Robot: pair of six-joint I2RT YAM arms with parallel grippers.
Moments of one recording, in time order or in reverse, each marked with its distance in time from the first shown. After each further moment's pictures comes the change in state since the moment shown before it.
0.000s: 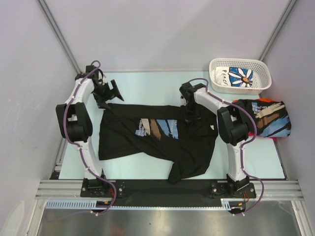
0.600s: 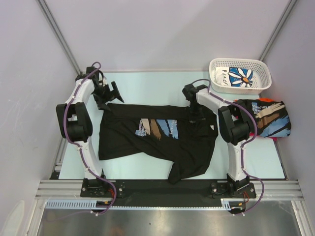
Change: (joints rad) left arm 0.000 0.000 -0.019 -0.009 -0.001 0.007; right arm -0.037 0.000 -0.053 0.000 0.125 0.014
